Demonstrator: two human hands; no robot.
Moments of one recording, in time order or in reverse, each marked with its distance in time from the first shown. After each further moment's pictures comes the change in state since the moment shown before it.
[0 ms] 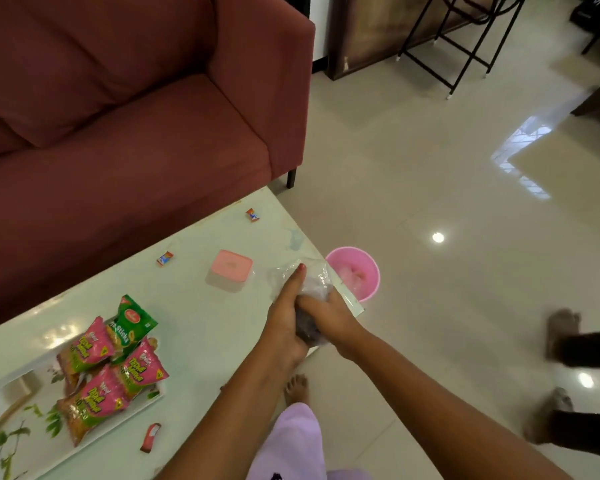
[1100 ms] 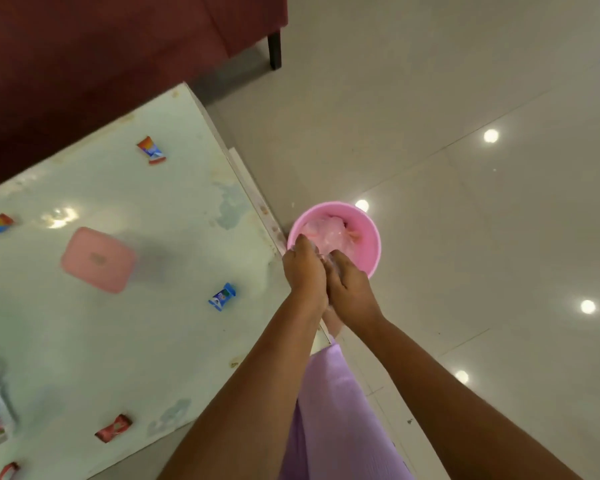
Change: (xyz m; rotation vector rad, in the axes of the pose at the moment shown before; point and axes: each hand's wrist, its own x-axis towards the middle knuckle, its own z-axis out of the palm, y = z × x) left_hand 0.391 -0.067 0.124 0.286 0.591 0.005; right_hand 0.311 0.191 -0.182 -0.300 -0.056 0.105
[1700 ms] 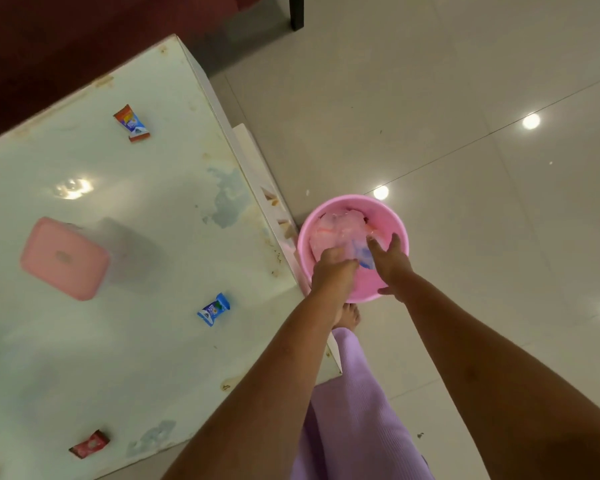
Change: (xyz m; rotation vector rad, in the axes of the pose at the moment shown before) left_hand 0.078 -0.035 0.031 0.440 -0.241 -0.089; right_hand 0.133 0.102 -0.015 -0.015 0.016 0.639
